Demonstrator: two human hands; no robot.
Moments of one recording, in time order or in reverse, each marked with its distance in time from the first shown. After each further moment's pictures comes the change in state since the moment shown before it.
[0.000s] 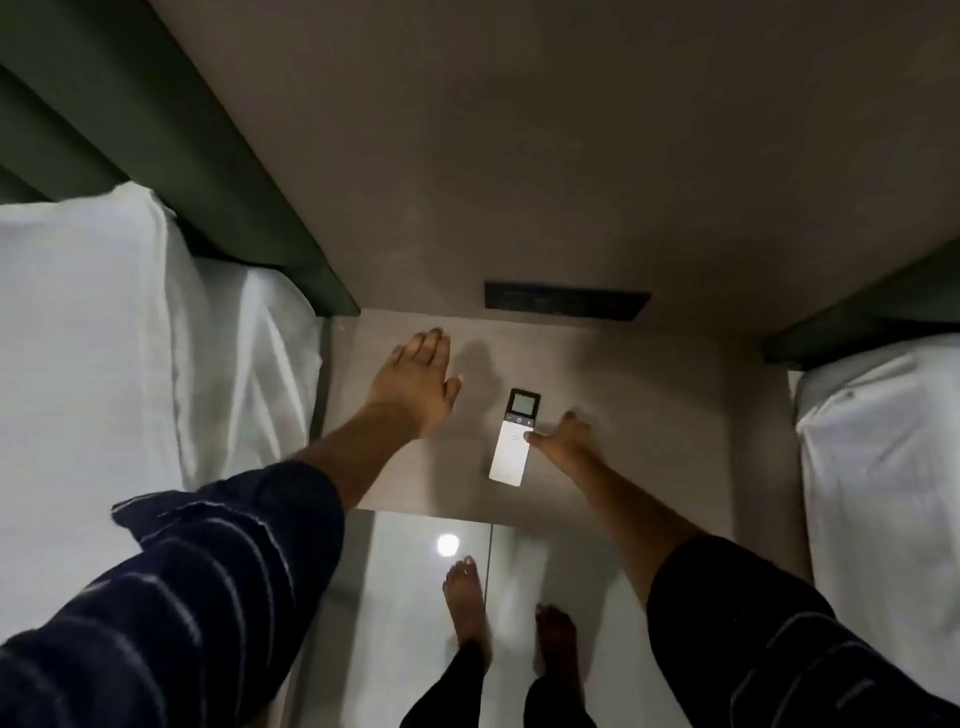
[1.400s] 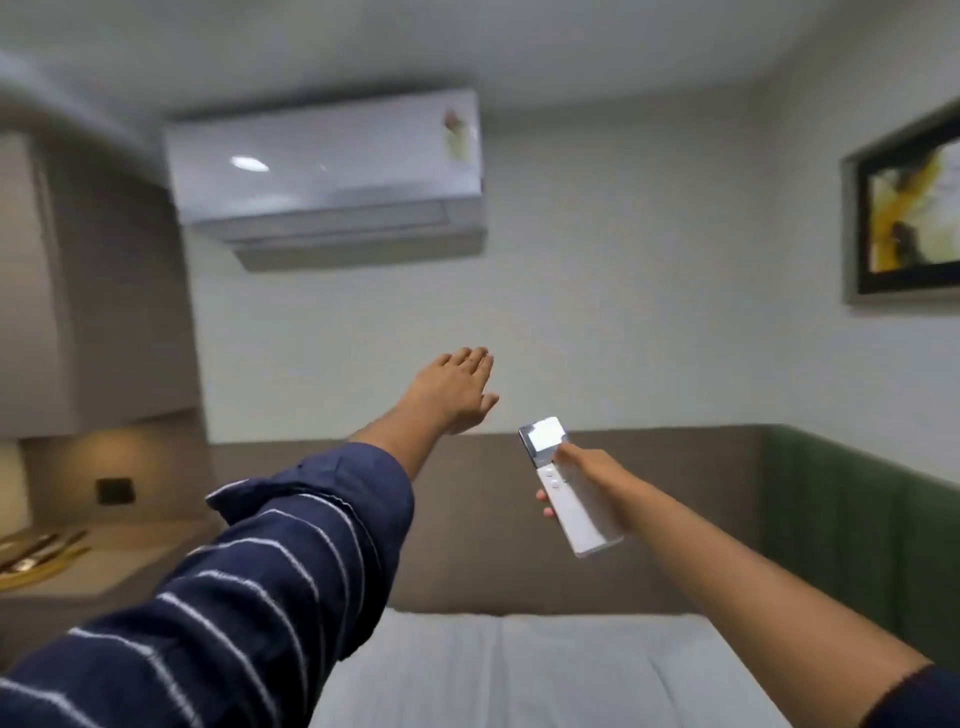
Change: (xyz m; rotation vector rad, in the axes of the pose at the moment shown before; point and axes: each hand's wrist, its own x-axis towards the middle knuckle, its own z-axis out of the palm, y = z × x) left_hand -0.893 -0.099 -0.394 0.430 0.439 -1.549; right_hand -0.878 -0.367 -0.068 -0.084 -1.330 -1.313
